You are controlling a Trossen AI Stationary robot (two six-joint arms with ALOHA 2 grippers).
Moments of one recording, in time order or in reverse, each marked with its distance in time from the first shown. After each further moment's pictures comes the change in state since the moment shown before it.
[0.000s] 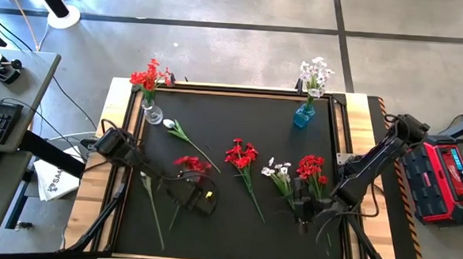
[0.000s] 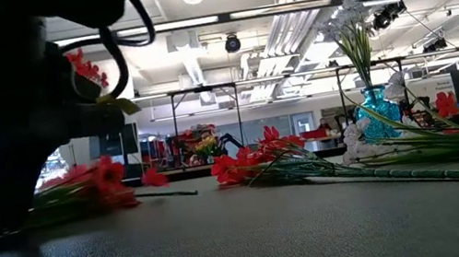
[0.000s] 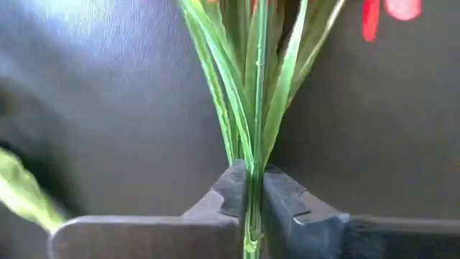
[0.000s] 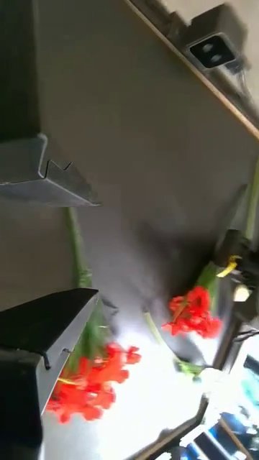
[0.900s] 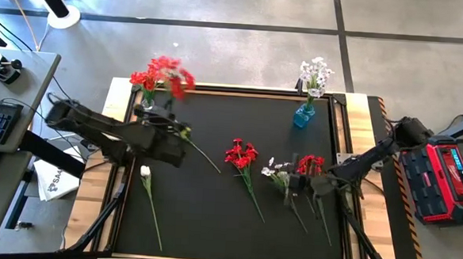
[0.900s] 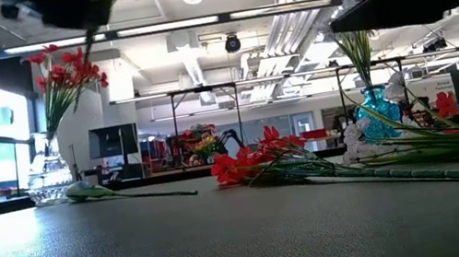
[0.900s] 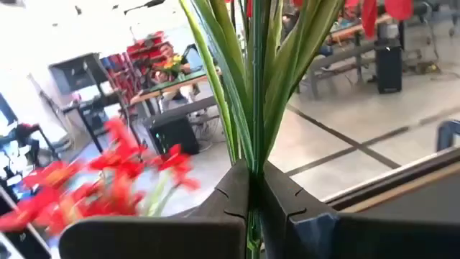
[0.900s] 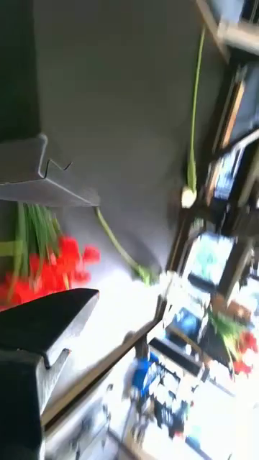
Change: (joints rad) left arm 0.265 -0.655 -0.249 -0.273 -1.460 0.335; right arm -0.320 0.001 -0.293 0.768 -0.013 -0.392
